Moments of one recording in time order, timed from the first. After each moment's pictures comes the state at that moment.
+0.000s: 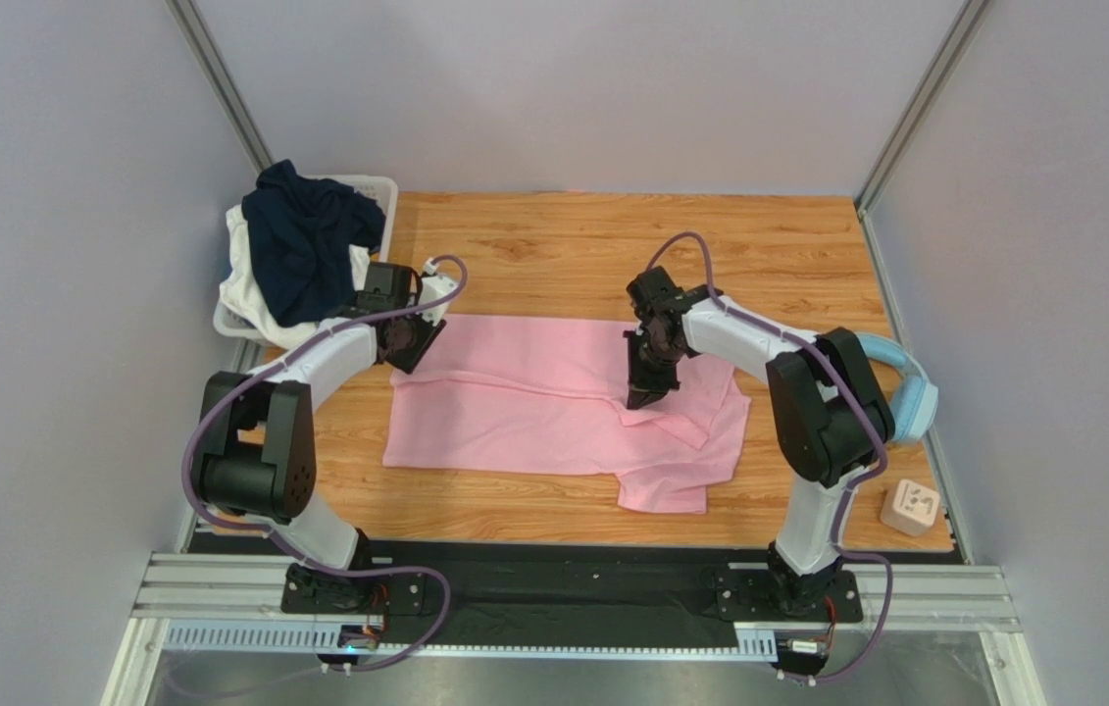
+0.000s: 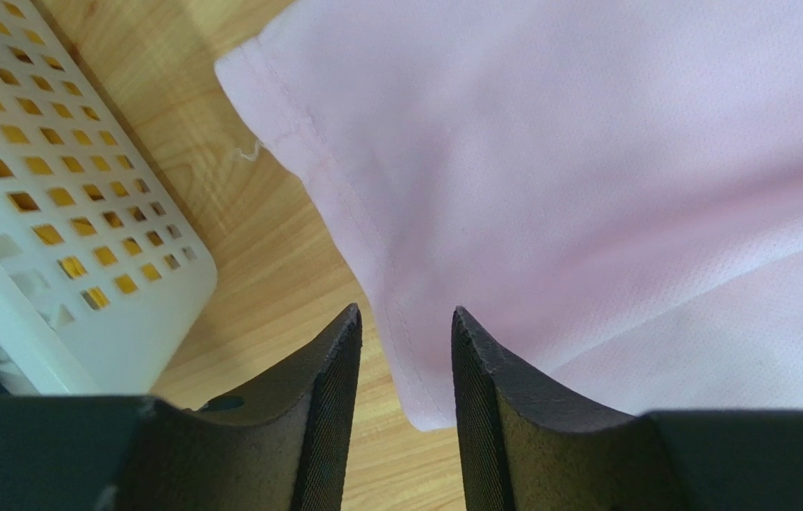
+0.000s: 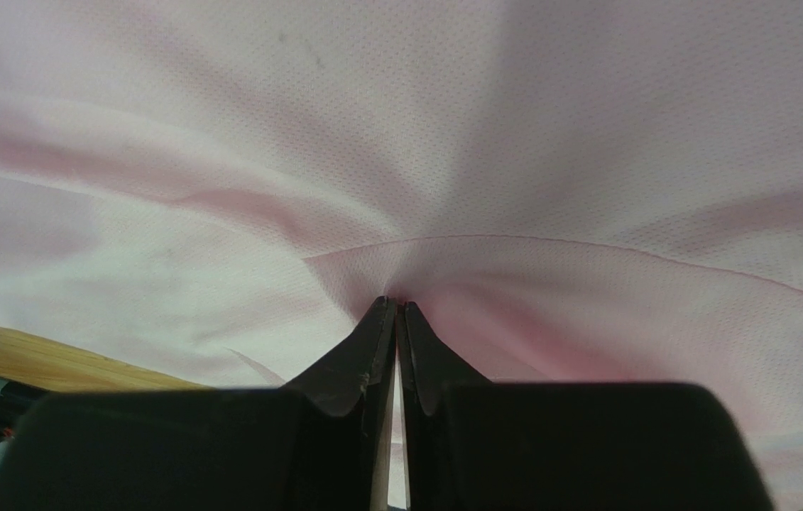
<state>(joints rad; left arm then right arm) -0.16 1.61 0.99 -0.37 -0.01 0.46 0.47 1.87 1.26 -0.73 -0.18 0.50</state>
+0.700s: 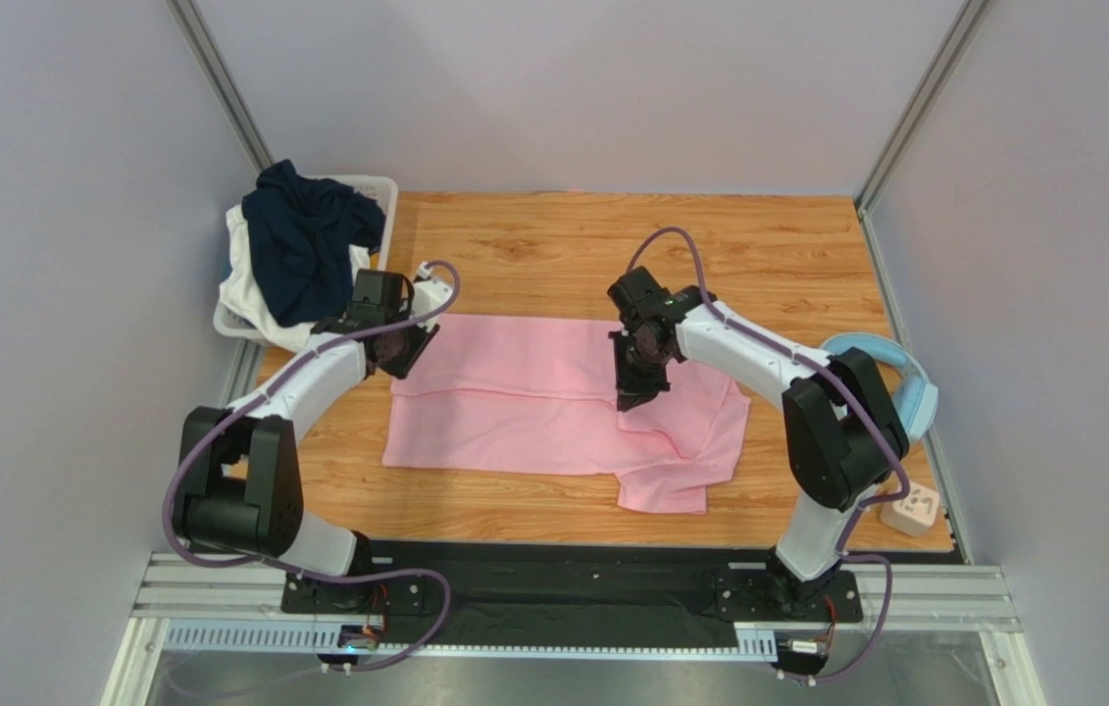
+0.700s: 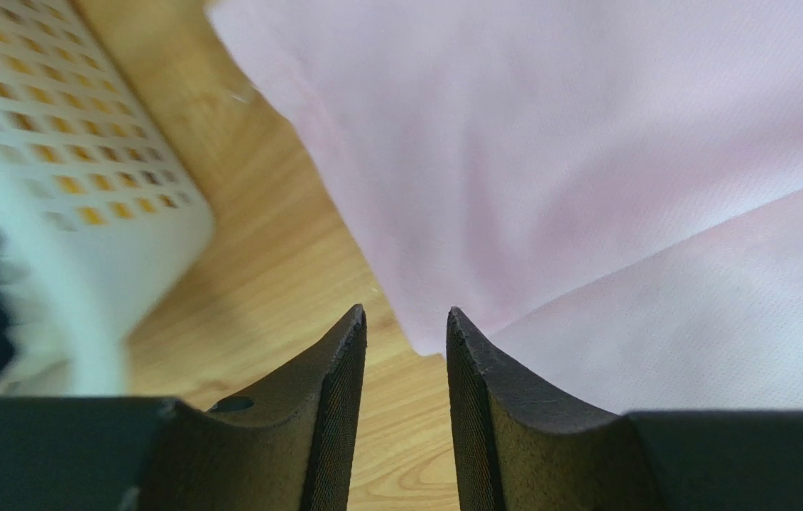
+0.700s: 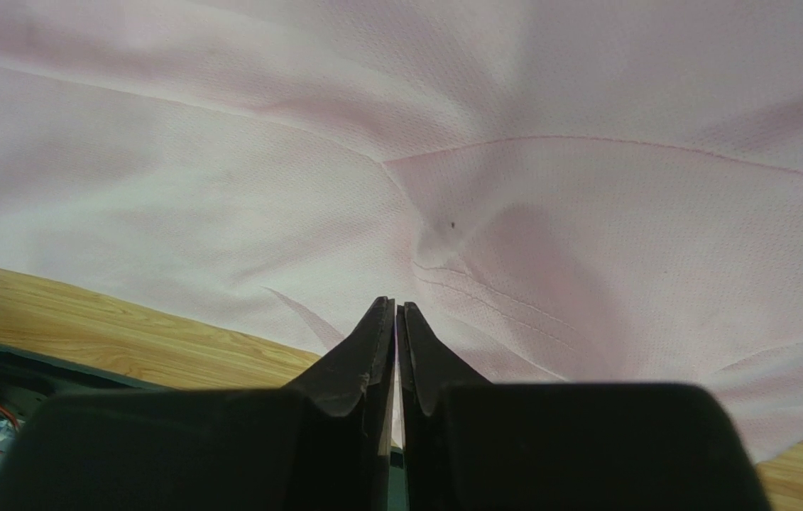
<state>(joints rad) -0.16 1.48 0.90 -0.39 0.00 0.48 0.58 1.76 1.26 -0.80 -0.12 0.54</state>
